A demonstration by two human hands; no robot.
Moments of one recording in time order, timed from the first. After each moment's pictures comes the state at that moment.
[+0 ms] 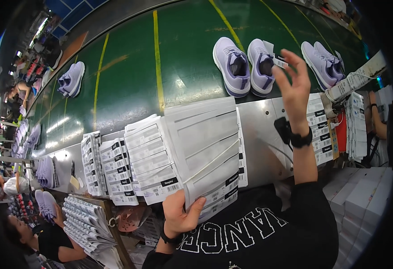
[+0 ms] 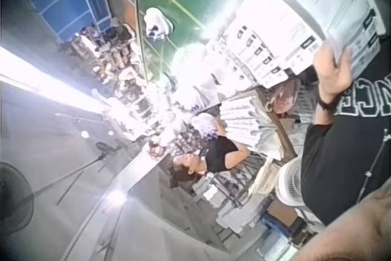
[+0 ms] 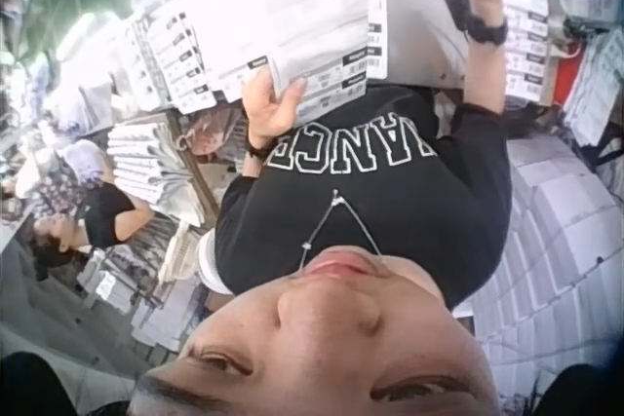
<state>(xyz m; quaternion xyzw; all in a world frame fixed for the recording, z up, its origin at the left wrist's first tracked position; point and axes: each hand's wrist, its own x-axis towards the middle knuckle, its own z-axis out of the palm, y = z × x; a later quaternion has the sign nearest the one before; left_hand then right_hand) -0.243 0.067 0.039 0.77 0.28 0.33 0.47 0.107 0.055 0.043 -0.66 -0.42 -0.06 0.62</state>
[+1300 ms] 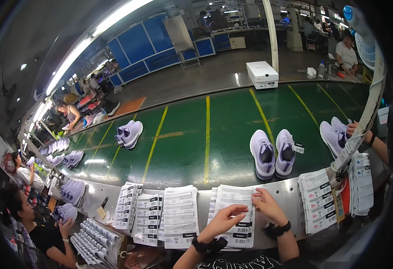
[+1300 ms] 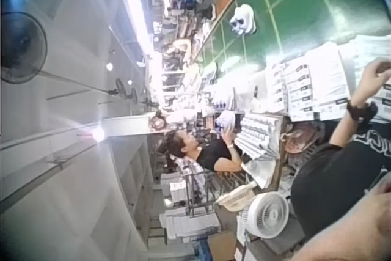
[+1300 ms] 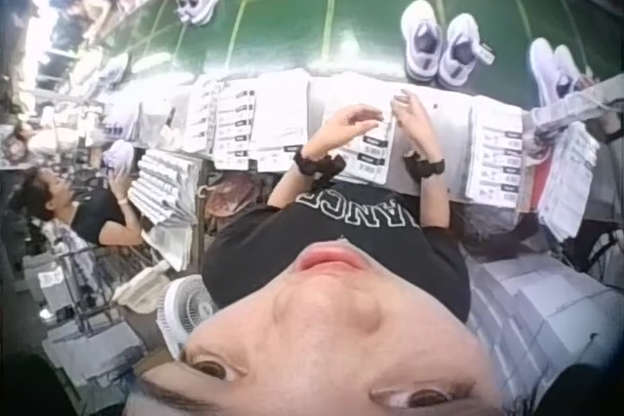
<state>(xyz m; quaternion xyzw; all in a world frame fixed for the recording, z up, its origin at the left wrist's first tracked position) -0.147 0.108 0.003 0.72 0.23 0.11 0.64 0.045 0.019 -0.064 -0.67 -0.38 0.35 0.54</state>
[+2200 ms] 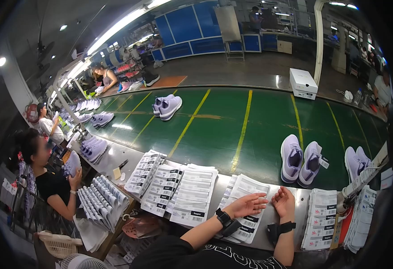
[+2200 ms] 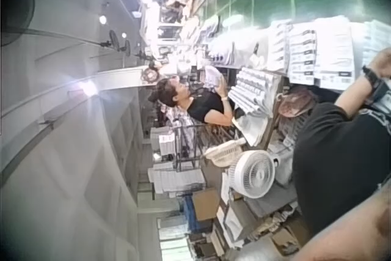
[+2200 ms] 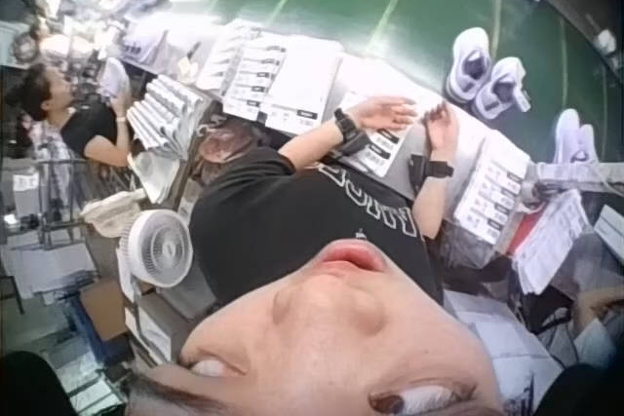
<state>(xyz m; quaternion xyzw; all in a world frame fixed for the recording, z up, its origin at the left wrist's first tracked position) -0.105 0.131 -0.103 0.21 0.05 0.05 0.98 0.088 0.031 -0.094 -0.33 0.01 0.57 0.75</state>
